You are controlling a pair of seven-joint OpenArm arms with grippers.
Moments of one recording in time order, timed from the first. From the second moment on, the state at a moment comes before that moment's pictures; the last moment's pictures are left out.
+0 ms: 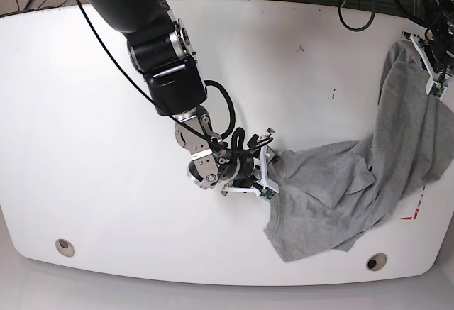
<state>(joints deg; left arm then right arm) 20.6 -22.2 -39.1 113.5 -20.2 -41.9 75.0 34.7 -8.7 -14.7 42.9 -2.7 40.4 -35.2</state>
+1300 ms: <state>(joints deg) 20.6 -22.2 -38.8 113.5 -20.2 -41.9 75.0 33.0 -8.8 -14.7 42.9 0.7 40.4 -31.8</state>
